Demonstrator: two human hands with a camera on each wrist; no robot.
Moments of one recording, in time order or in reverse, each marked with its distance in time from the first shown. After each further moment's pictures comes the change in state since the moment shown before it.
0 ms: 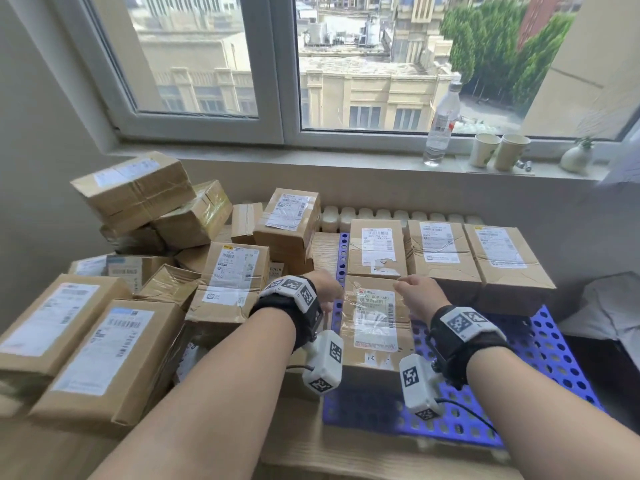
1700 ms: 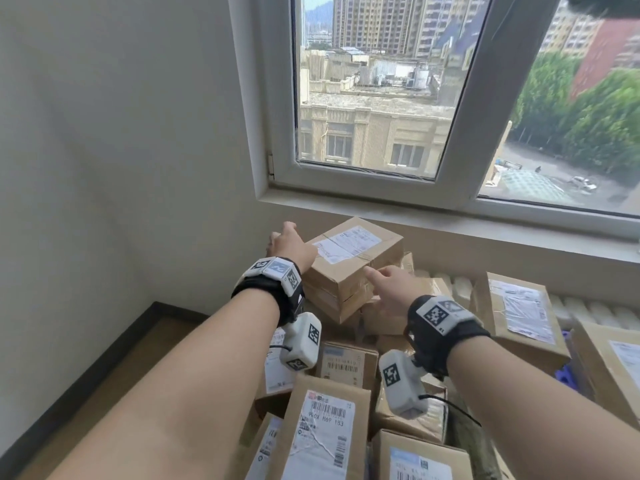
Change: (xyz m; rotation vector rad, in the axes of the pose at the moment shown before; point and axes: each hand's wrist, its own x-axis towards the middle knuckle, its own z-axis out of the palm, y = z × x) left_hand 0.033 -0.230 -0.491 -0.100 0.740 0.073; right_hand 0.032 -0.406 0.366 -0.114 -0.160 -0.175
